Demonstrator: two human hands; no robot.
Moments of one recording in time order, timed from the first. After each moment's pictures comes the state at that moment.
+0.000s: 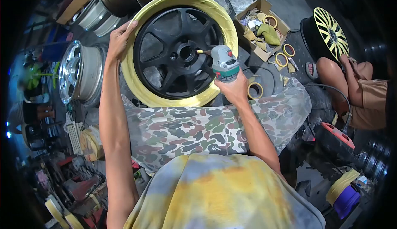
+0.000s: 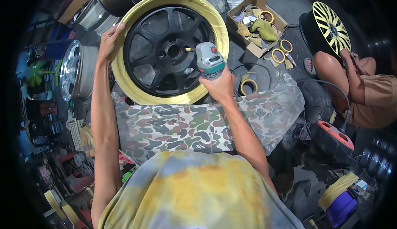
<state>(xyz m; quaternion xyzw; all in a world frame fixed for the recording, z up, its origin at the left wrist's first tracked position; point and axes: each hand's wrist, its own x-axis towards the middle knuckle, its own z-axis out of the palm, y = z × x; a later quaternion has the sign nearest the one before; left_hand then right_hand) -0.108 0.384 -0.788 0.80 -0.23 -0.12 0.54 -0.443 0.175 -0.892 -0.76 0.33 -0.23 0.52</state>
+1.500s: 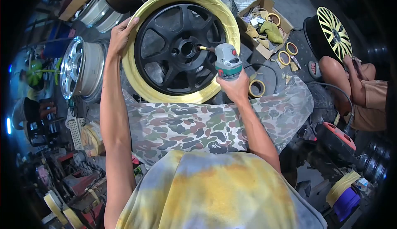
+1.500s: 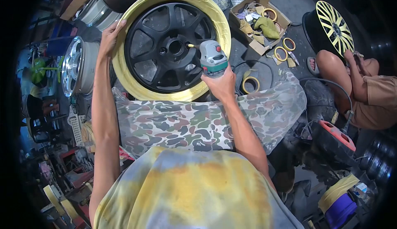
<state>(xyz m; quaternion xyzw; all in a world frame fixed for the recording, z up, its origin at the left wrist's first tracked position) -0.122 0.381 -0.778 0.79 -0.21 -0.13 0.56 -0.447 0.178 -0.904 -0.74 0.34 -0.23 0.53</state>
